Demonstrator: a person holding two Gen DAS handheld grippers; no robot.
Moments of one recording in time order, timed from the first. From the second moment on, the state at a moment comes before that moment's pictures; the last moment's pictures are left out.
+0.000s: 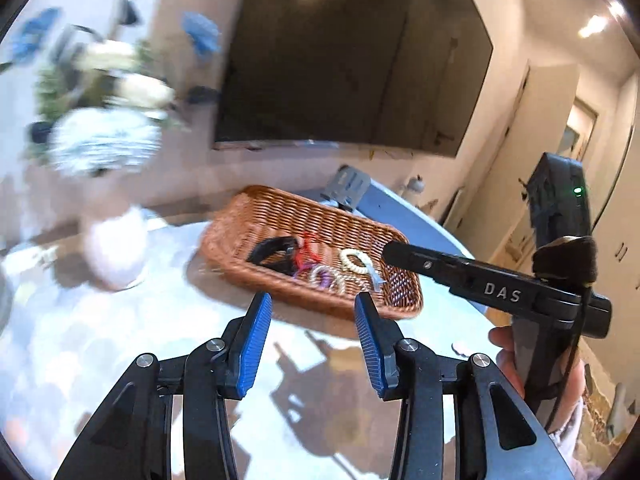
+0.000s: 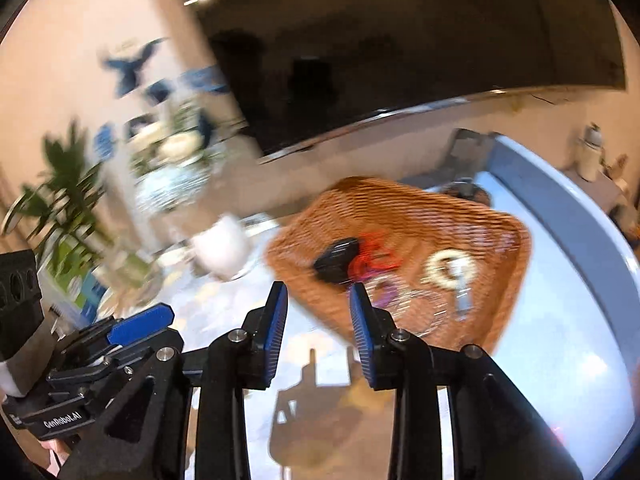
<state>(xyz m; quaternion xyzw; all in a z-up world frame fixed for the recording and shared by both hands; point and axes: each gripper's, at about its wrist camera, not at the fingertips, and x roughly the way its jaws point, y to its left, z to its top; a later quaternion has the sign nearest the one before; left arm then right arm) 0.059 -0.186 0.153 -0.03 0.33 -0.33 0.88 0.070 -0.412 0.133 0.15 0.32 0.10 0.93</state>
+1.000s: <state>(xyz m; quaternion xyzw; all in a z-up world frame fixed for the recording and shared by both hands) -0.025 0.015 0.027 -0.14 0.35 -0.16 0.91 0.032 -0.252 0.013 0.03 0.38 0.15 0.91</state>
